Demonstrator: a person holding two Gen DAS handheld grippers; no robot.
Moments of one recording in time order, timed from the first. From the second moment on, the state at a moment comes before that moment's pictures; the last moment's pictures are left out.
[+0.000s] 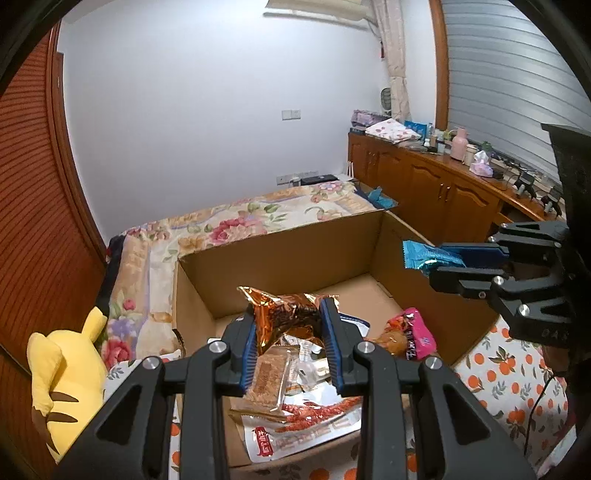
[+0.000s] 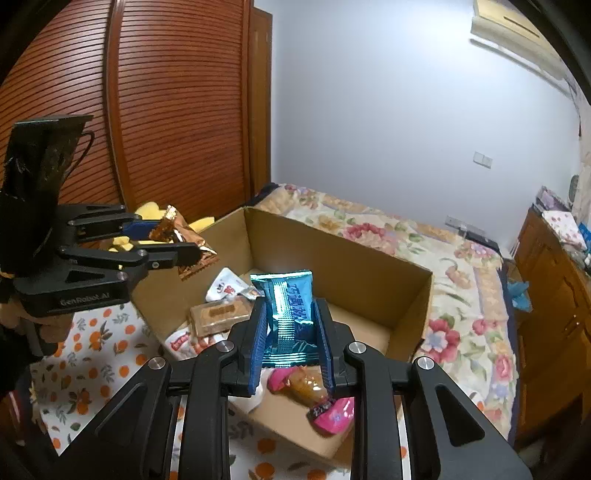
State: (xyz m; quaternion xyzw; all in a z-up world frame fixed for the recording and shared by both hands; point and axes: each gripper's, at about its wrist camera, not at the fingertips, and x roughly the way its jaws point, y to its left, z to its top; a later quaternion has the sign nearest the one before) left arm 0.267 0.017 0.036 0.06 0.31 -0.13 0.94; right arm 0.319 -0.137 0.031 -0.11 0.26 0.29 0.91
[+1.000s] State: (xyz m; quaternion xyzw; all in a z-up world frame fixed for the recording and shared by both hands) left arm 0.296 0.028 0.006 0.04 0.35 -0.09 0.93; right arm 0.365 -0.096 -0.018 -0.07 0.33 0.29 0.89
